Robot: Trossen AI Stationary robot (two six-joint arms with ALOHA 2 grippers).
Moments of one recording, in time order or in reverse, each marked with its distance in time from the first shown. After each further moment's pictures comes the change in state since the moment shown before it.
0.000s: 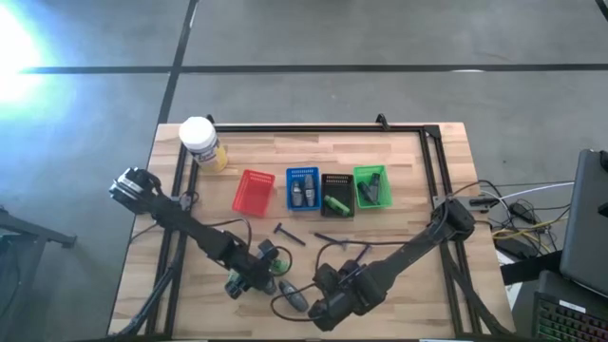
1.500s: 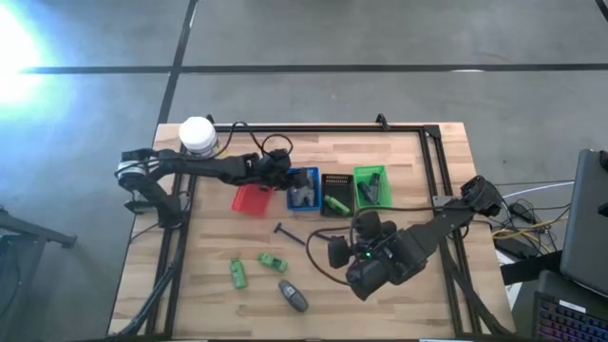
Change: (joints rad) left arm 0.770 -0.042 0.132 0.155 -0.057 -1.407; right arm -0.024 -0.282 -0.026 -0.397 0.506 0.507
